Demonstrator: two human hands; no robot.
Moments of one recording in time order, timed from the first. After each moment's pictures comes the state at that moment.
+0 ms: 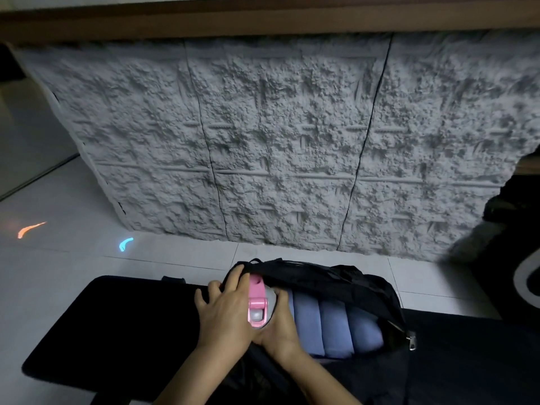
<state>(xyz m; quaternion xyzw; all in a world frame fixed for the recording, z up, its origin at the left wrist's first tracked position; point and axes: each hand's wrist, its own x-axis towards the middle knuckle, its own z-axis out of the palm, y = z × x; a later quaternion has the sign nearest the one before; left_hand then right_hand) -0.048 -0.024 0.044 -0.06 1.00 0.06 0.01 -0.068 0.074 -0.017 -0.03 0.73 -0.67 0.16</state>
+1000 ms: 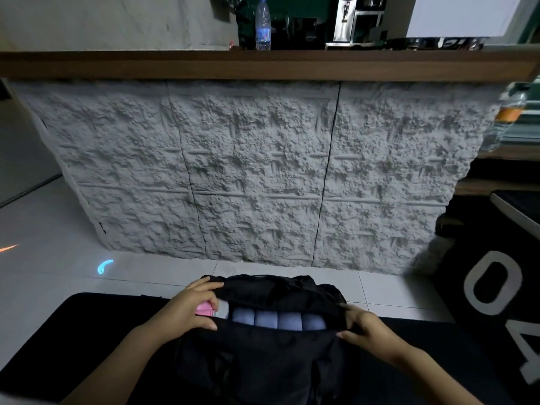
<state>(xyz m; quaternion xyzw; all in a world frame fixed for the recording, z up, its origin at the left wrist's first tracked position) -0.080 -0.074 0.021 0.18 0.93 0.30 0.08 -0.073 0.354 -0.018 -0.19 0.92 -0.33 0.12</state>
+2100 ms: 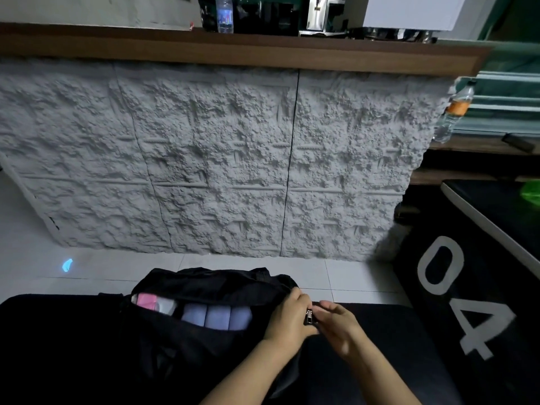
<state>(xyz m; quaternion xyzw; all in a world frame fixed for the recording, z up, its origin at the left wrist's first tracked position) -0.062 0.234 -0.006 0.18 0.94 0.29 0.03 -0.051 0.360 -0.009 0.29 0.51 -0.81 0.09</state>
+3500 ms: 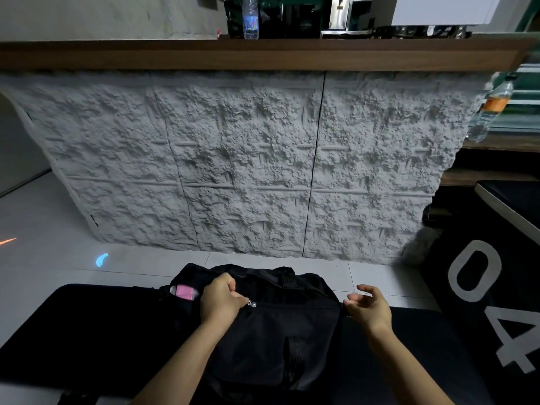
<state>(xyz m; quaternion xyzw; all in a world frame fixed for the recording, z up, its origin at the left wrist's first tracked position) -0.061 0.075 0.042 -0.18 0.91 0.38 -0.04 -0.066 0.367 -0.018 0.26 0.71 -0.65 -0.05</state>
